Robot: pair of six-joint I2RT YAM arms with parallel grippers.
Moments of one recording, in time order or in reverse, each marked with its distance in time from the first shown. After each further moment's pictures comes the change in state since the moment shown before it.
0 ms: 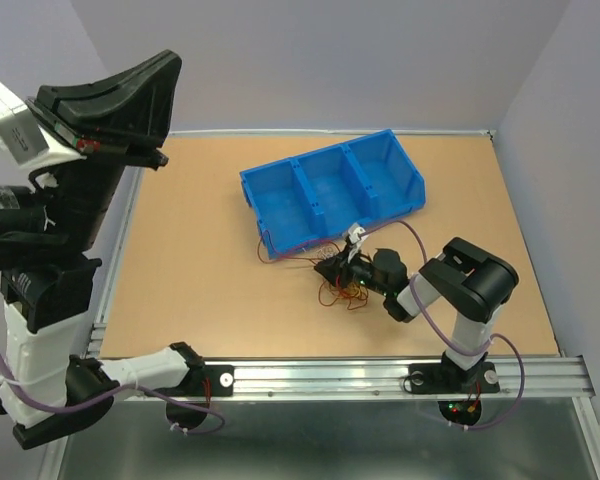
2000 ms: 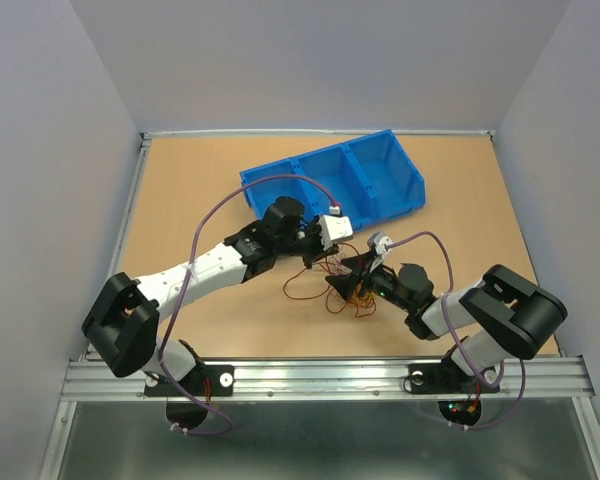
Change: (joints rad) left arm -0.060 0.290 -1.064 0.162 0.422 0.337; right arm 0.005 -0.309 -0.221 -0.002 0.083 0.008
